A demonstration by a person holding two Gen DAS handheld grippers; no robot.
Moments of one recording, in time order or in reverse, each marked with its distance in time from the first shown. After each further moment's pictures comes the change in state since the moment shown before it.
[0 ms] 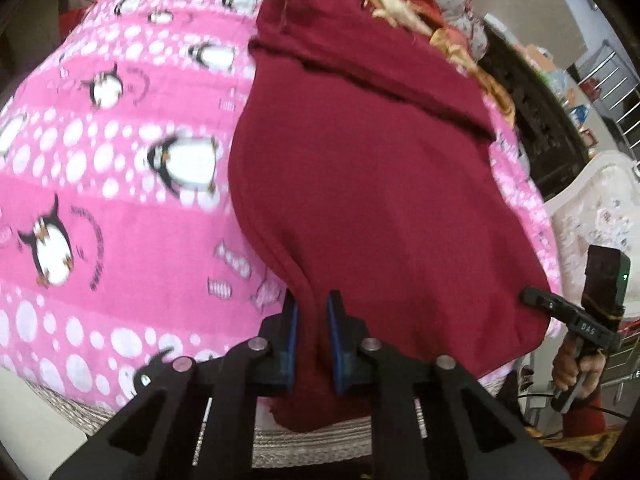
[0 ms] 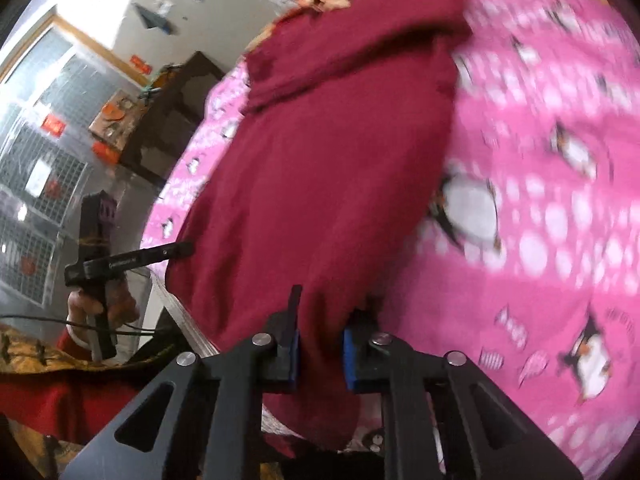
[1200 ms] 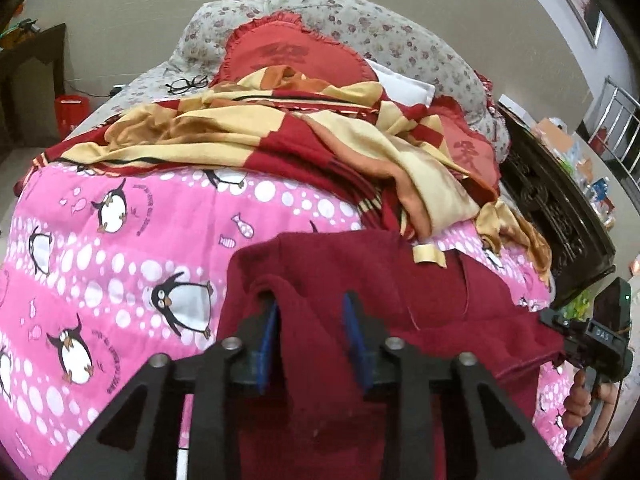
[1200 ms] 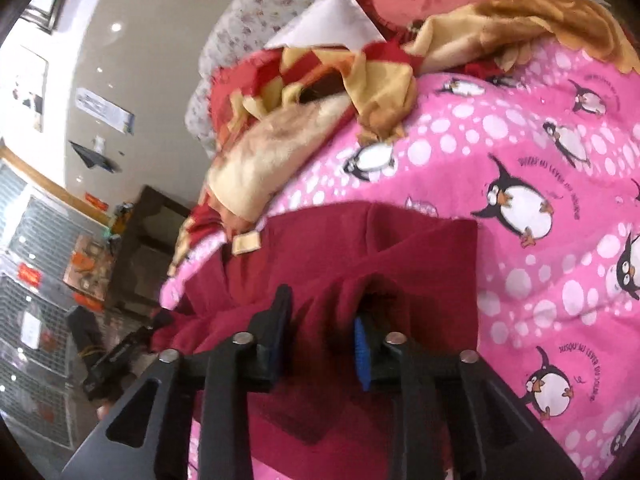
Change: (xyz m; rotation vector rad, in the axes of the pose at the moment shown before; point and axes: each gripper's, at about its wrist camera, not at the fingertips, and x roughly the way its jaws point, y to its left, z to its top) left arm 0.053 -0.011 0.310 0.022 -0.313 0.048; right arm 0.033 -0.103 0.289 0.317 -0.280 -0.025
